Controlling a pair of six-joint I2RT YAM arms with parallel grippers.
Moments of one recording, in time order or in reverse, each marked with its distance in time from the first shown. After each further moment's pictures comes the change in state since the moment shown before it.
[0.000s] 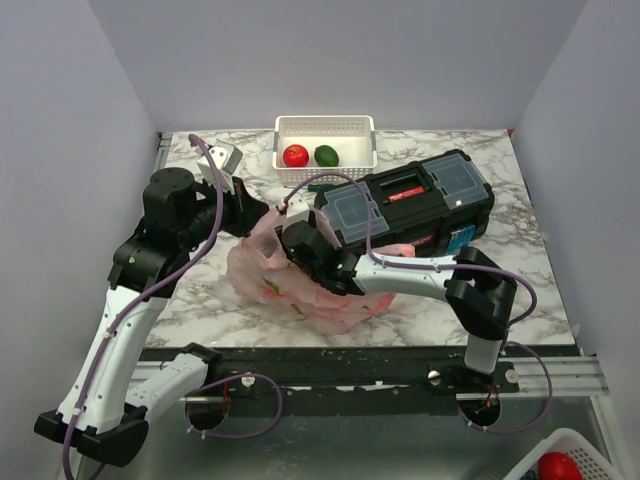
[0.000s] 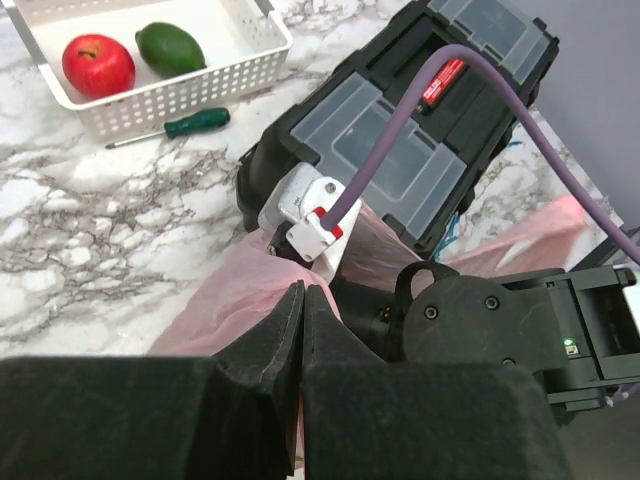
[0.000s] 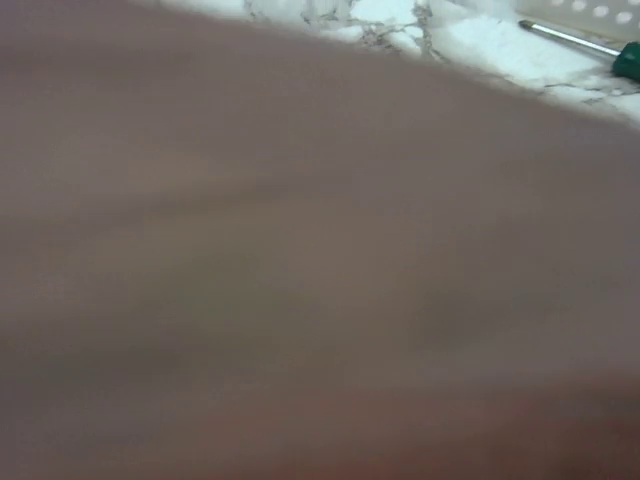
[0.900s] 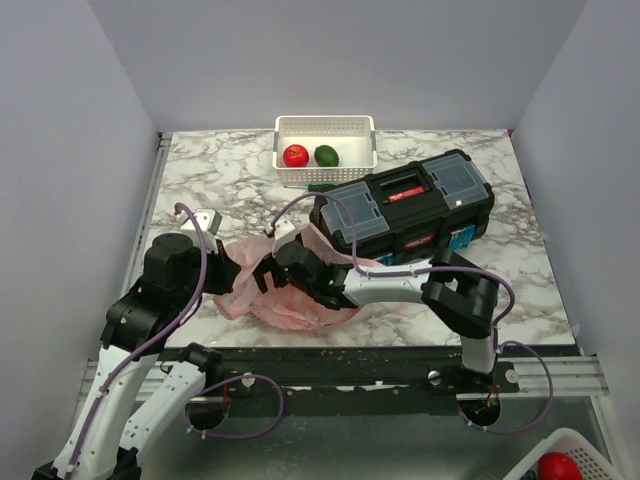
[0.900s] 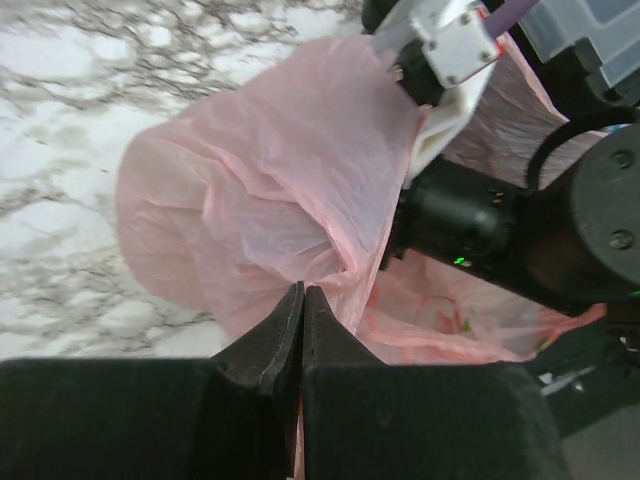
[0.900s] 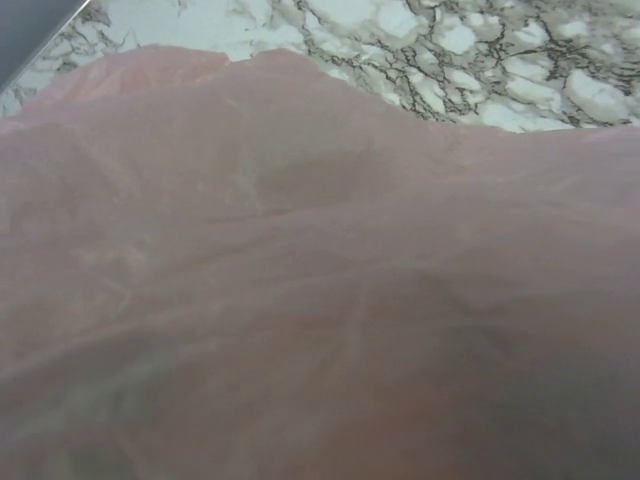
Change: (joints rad) left arm -0.013 -0.323 -0.291 -0.230 -0.272 -0.064; right arm 0.037 0.073 -0.054 0.130 -0.098 -0.031
